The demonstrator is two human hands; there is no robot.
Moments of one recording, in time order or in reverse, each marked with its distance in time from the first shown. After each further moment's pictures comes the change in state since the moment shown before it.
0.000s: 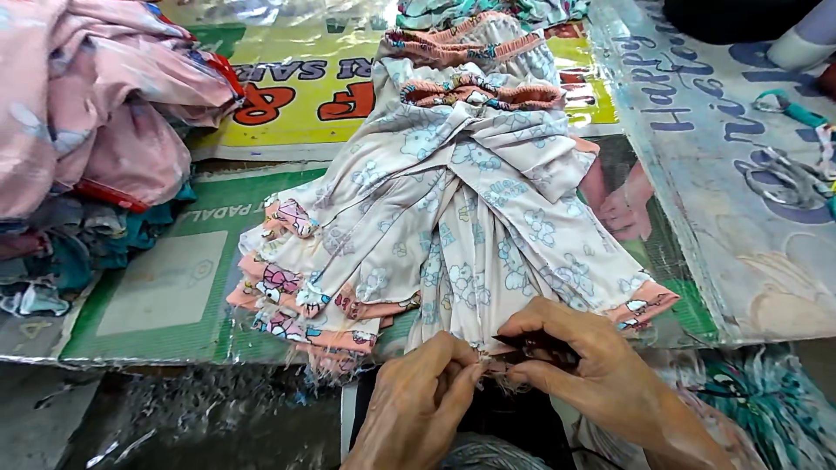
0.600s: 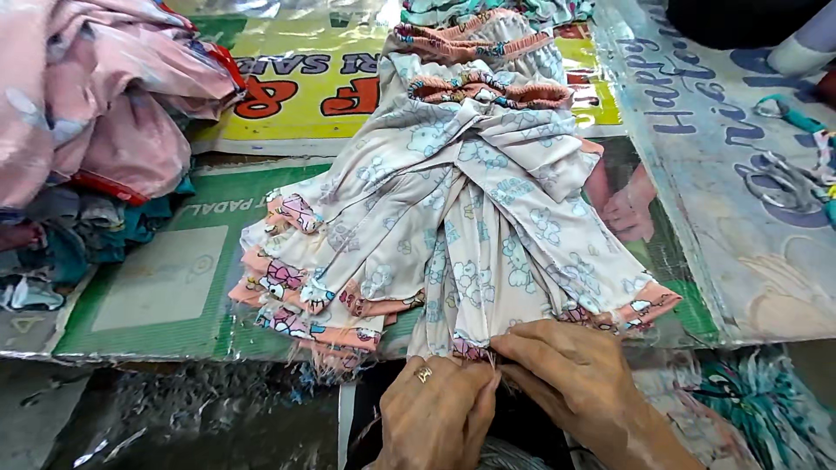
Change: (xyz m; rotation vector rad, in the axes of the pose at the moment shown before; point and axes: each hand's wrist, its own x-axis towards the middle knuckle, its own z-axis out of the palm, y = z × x) left_hand -0.010 0.005 0.029 0.285 0.389 0.234; right_hand -0.006 0.004 0.023 -0.593 0.181 -0.321
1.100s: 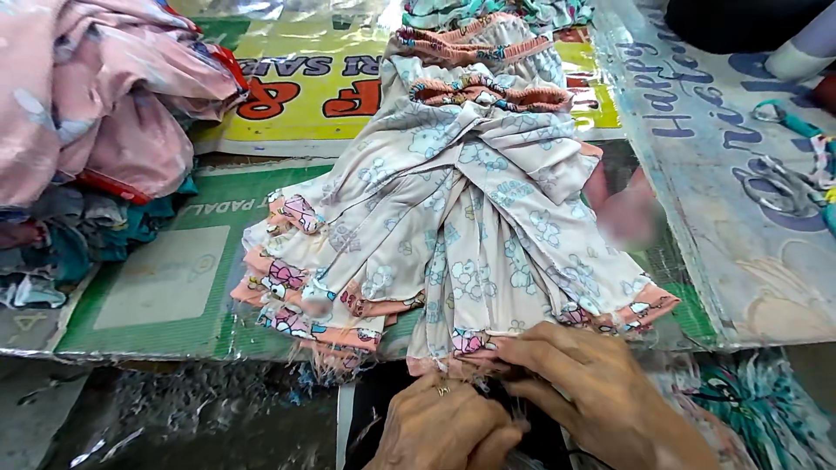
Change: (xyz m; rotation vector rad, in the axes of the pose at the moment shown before) left_hand -0.003 -0.001 -0.022 -0.291 -0.326 0.028; right_hand 0.000 -0.001 -0.019 0.056 -0.151 0.029
